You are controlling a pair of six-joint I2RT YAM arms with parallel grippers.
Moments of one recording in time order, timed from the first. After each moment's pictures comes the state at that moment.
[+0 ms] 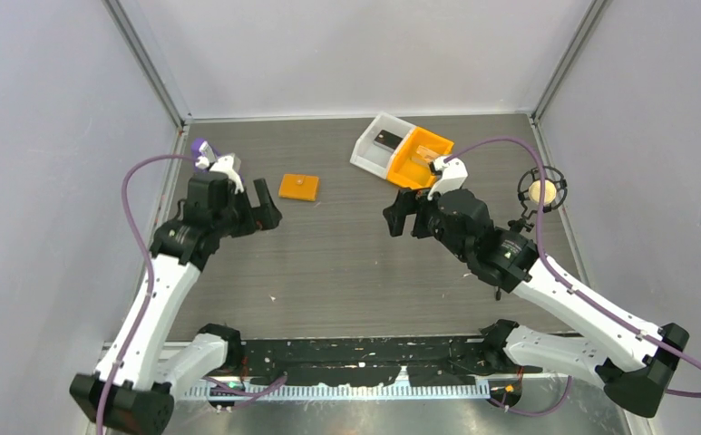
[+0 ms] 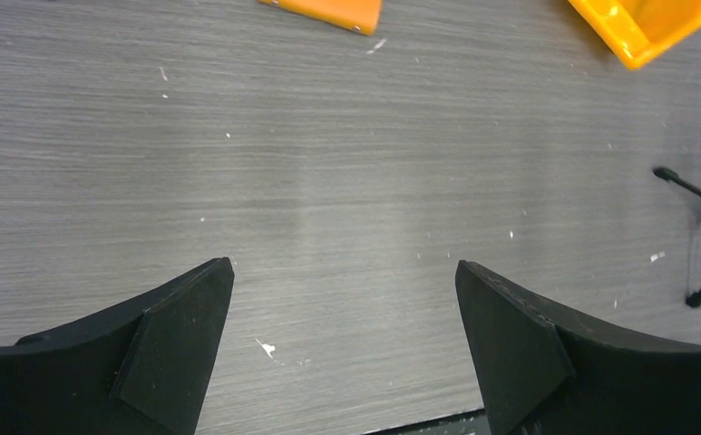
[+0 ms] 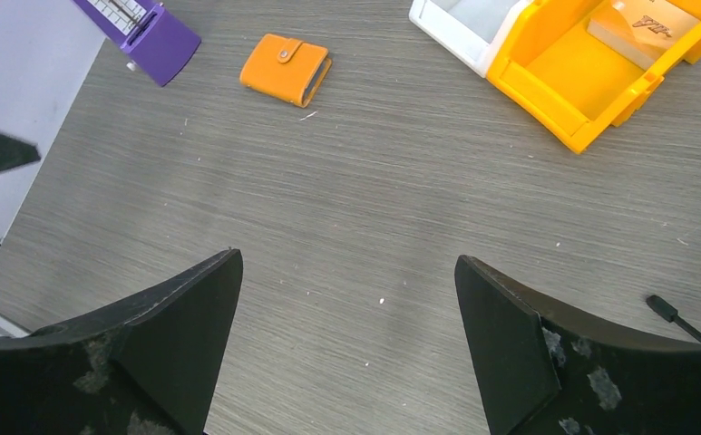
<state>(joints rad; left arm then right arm) -0.25 0.90 1.01 -0.77 0.05 -0.40 0.83 0.96 0.97 -0.39 0.34 0.46</state>
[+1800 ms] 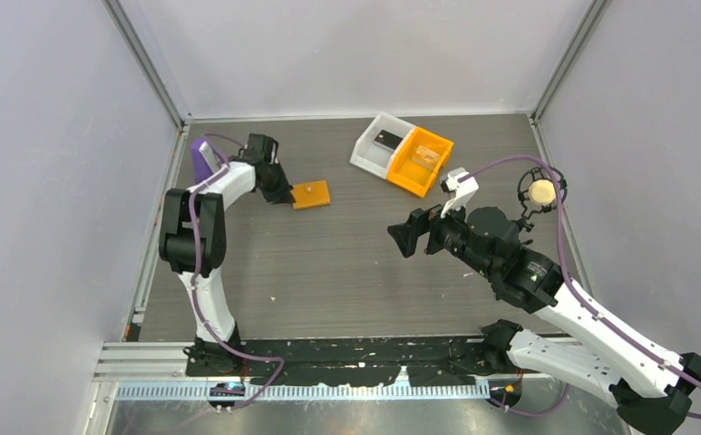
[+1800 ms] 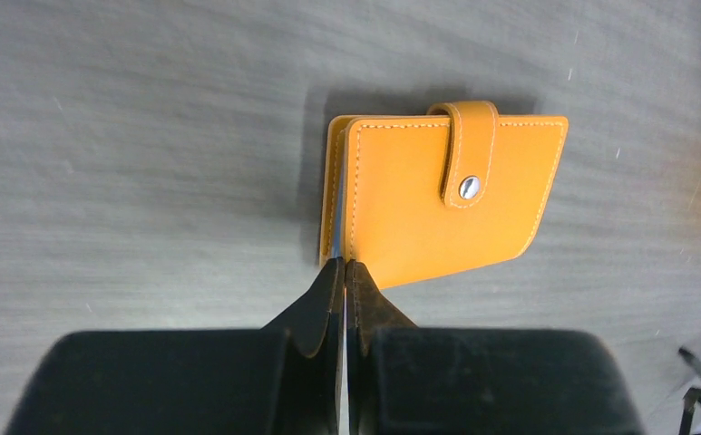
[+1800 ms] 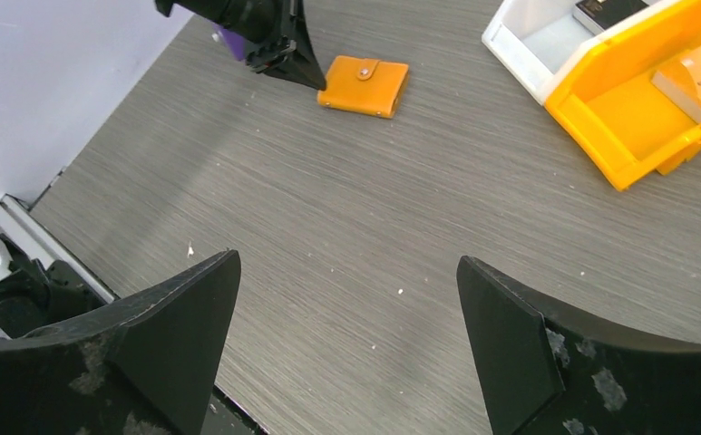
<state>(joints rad) -0.15 1.97 1.41 -0.48 0.17 -0.58 0.83 0.77 0.87 -0.34 0.15 0.33</state>
